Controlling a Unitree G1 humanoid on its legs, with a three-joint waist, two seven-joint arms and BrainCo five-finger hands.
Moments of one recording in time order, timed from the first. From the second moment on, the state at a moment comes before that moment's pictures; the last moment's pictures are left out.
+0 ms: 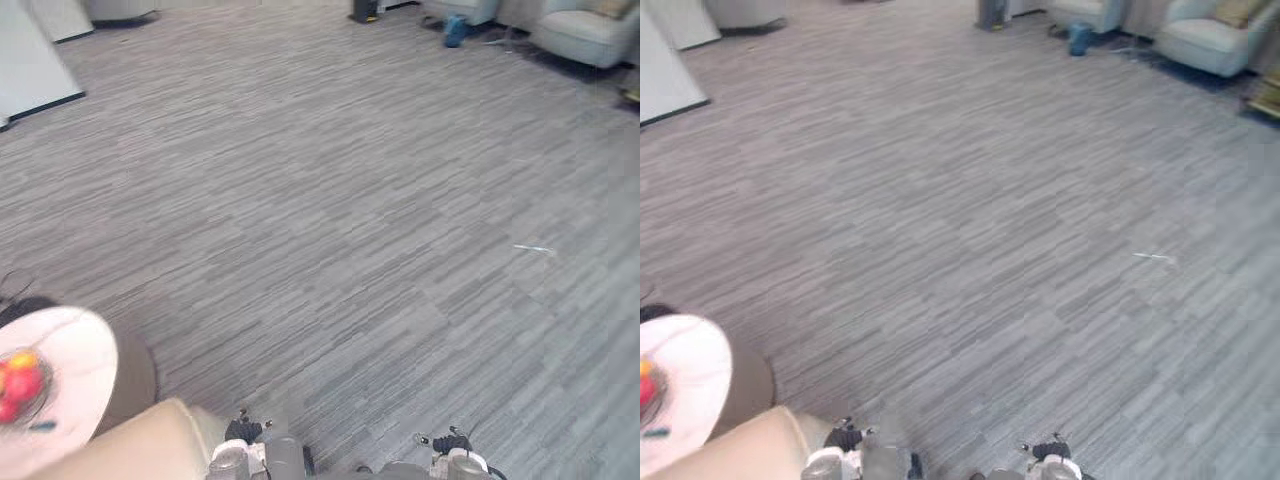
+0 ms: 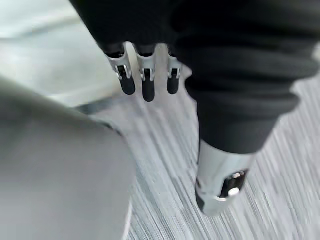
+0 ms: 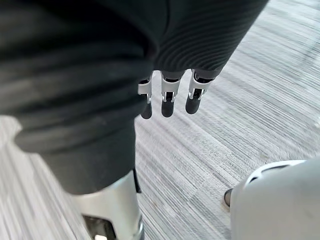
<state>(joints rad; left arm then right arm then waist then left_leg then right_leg) 0.03 -0.03 0.24 0.97 0.06 -0.01 0.11 0.00 -0.03 -0.31 1.03 -0.08 0.04 -0.21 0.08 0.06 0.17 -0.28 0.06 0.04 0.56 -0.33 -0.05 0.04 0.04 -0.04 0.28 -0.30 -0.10</state>
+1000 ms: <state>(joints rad) 0.00 0.03 0.08 0.98 0.10 -0.02 0.10 -0.04 -0.05 -0.33 1.05 -0.07 0.04 -0.20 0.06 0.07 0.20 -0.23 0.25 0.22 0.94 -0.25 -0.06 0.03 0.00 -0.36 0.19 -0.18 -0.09</state>
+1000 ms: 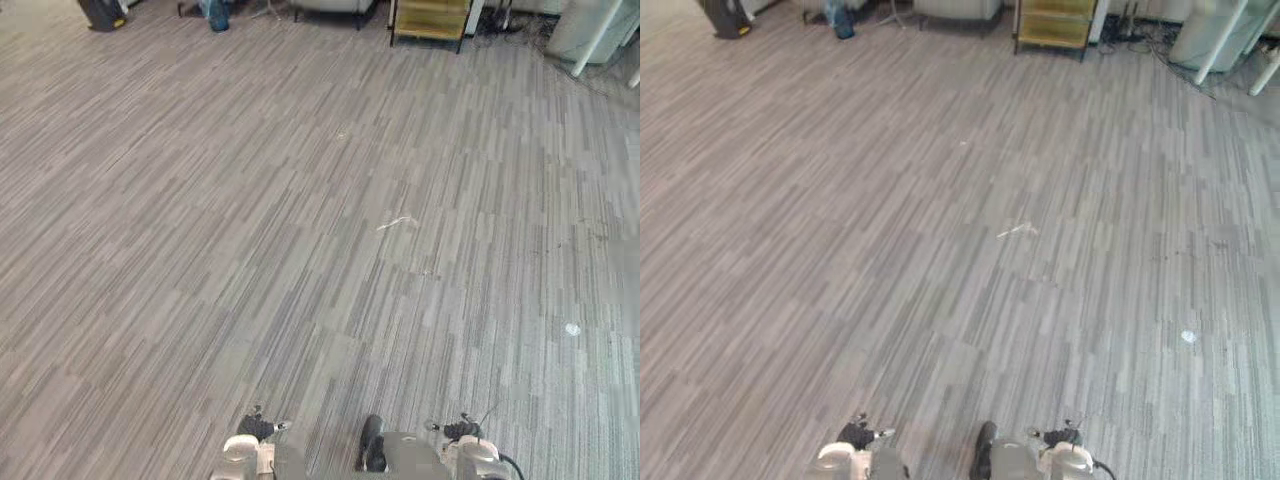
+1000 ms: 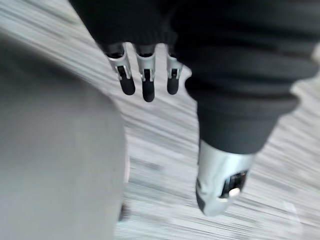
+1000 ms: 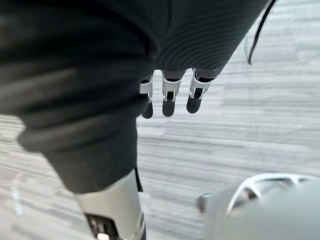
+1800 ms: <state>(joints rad) -0.01 0.06 0.06 1.07 0.11 -0.01 0.10 -0.04 -0.07 -0.32 1.05 -0.09 0.03 -0.17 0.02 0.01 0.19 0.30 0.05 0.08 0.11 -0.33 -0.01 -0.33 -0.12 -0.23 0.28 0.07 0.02</state>
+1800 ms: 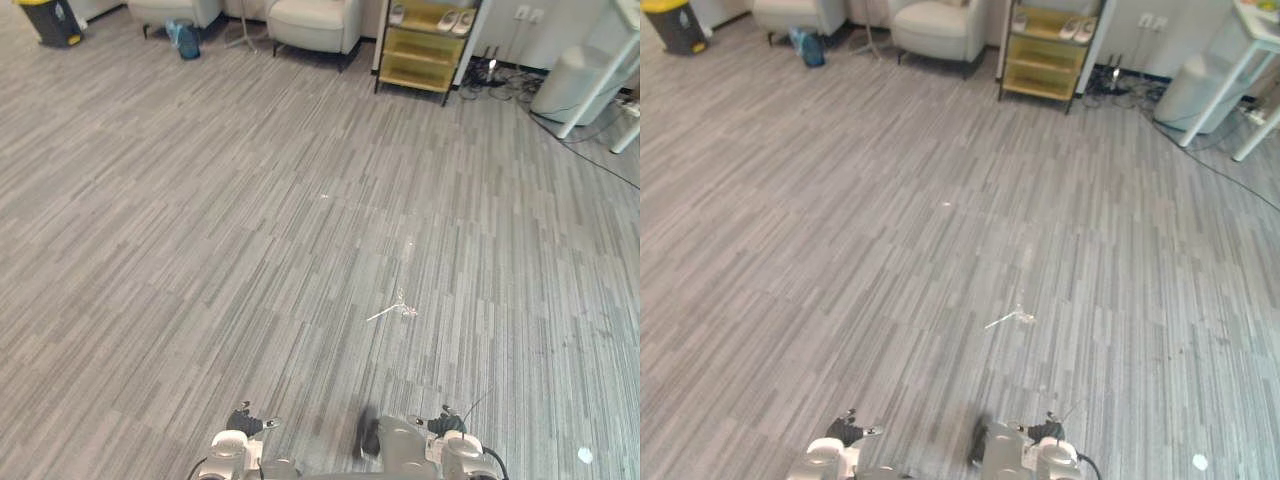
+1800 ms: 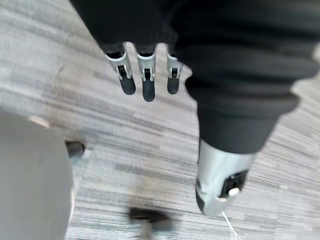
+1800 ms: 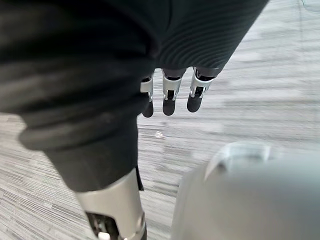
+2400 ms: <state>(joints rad) -0.01 0.04 0.09 0.97 0.13 -0.02 0.08 -0.02 -0.02 -0.33 1.08 -0.06 0.04 -0.19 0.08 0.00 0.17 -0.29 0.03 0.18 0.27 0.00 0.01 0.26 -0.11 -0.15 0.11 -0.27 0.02</state>
